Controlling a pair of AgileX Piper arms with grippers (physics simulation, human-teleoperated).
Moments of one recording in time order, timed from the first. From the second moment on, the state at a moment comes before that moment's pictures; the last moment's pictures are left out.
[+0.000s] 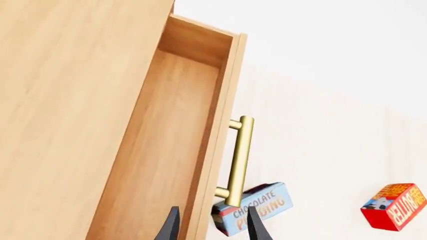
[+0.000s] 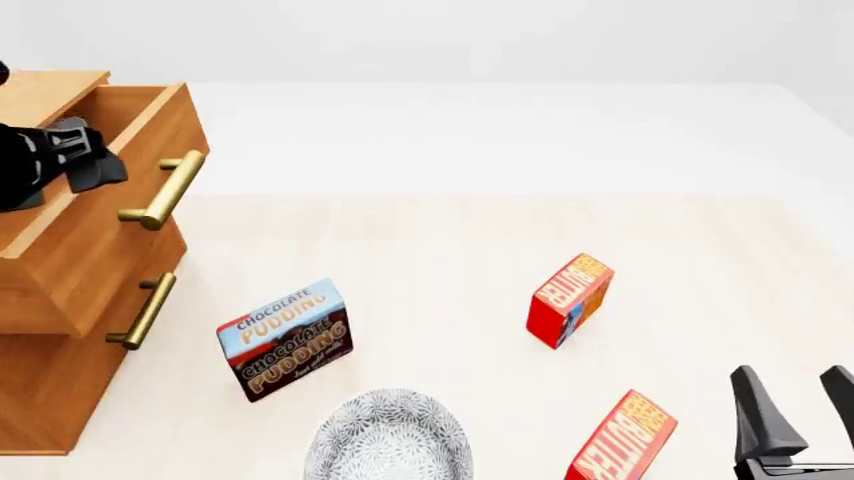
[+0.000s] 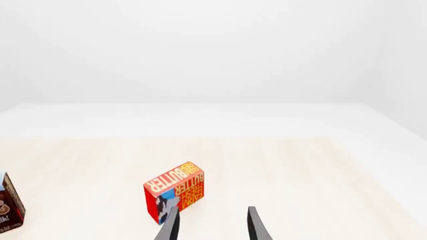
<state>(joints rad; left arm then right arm) 0.04 1.13 -1.28 0.95 -0.26 0.00 0.01 -0.01 0.00 0.00</state>
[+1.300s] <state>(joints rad) -0.21 1.22 -1.22 0.87 -0.37 0.00 0.01 -0.01 0.00 0.00</state>
